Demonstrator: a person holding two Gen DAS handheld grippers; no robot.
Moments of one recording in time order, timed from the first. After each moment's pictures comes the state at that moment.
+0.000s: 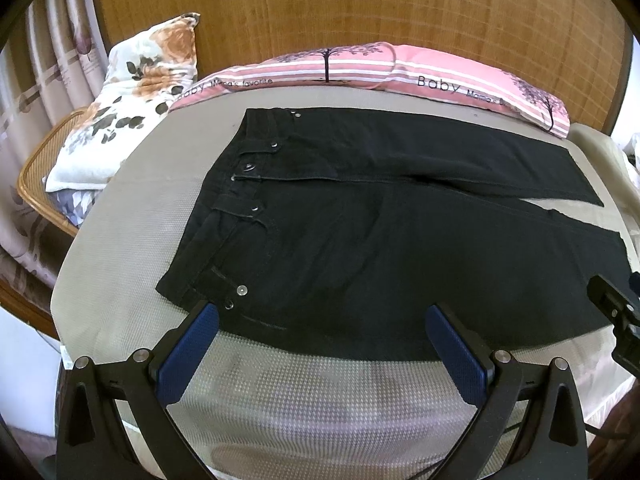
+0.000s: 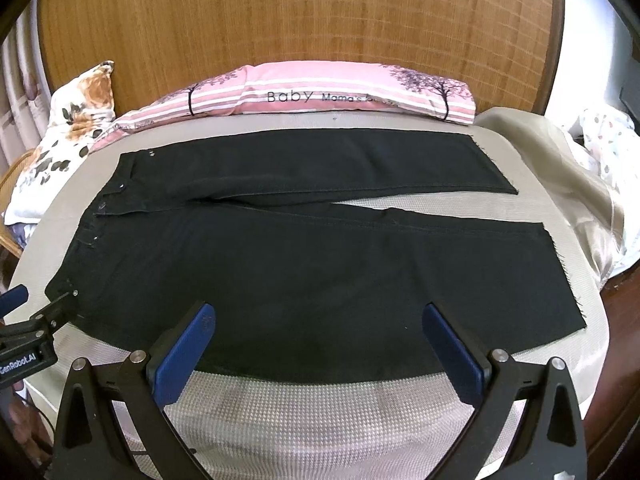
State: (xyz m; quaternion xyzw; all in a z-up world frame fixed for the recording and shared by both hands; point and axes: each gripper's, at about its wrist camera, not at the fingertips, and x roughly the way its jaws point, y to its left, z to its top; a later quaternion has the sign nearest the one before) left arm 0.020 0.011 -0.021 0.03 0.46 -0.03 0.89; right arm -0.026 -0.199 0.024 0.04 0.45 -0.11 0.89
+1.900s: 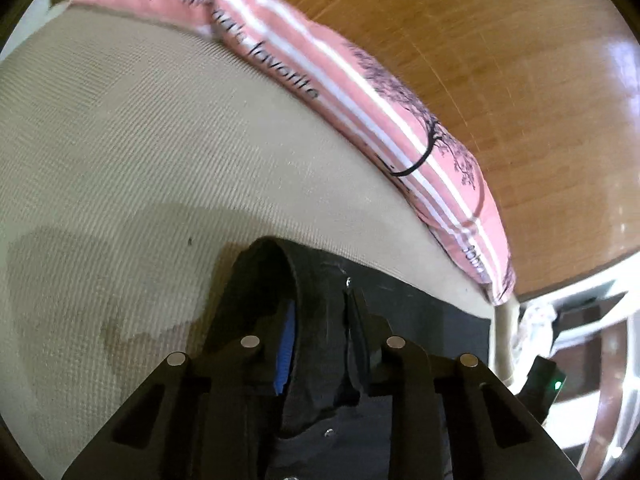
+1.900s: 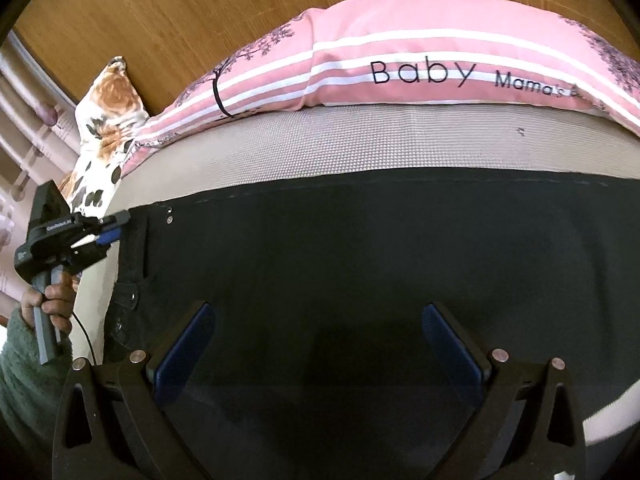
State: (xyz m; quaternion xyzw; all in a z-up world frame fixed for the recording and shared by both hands) left arm 0.402 0.169 -0.101 -0.29 0.53 -0.20 0.77; right arm 0.273 -0.204 -0.060 0.15 0.53 0.08 0.83
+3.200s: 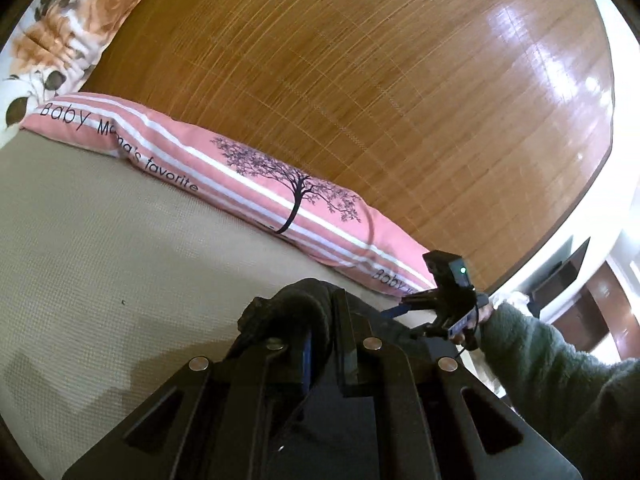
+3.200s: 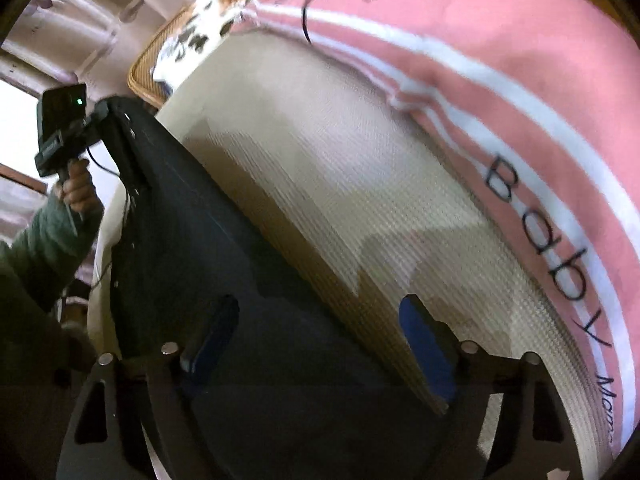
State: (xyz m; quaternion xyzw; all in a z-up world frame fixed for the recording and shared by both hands) left arm 0.346 0.154 -0.024 -0.27 0.36 -0.30 0.84; right arm 0.433 -0.232 -0.085 -0.04 0.64 0.42 0.64
